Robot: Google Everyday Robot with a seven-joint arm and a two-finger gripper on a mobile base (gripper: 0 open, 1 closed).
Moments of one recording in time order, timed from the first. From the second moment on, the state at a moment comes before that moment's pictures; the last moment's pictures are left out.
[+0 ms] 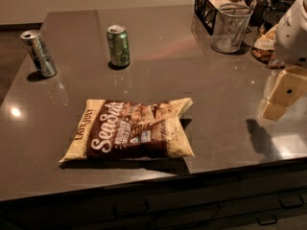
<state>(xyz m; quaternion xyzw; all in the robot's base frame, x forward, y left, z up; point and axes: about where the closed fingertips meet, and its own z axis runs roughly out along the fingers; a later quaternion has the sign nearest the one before) 0.438 -0.217 0.976 -0.60 0.78 -0.03 0.16</state>
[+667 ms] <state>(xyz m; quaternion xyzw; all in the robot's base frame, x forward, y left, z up) 0.450 -0.197 0.951 -0.62 0.77 -0.01 0.15</state>
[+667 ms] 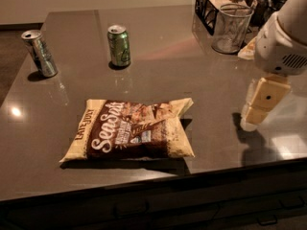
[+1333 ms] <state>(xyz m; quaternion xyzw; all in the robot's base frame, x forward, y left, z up) 0.478 -0.149 0.896 -0.65 0.75 0.03 0.13</state>
